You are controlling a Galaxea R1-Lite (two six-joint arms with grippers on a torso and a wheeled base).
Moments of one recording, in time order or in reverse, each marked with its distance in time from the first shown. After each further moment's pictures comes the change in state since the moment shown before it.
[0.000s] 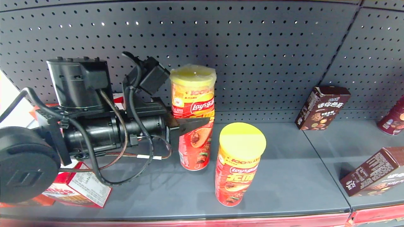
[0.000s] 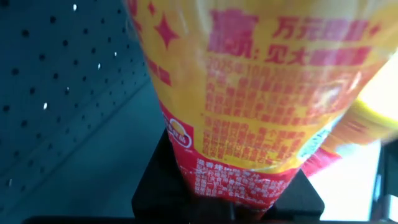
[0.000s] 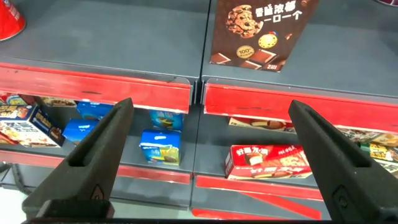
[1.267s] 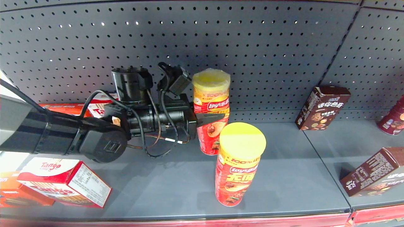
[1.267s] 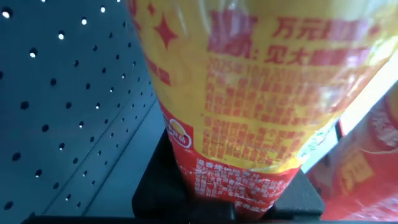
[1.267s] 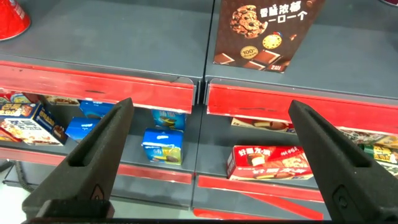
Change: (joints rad) left arm 0.076 0.304 -0.219 -0.149 -0.300 0.076; right arm 0.000 0.002 0.000 0.001 0.015 -0.002
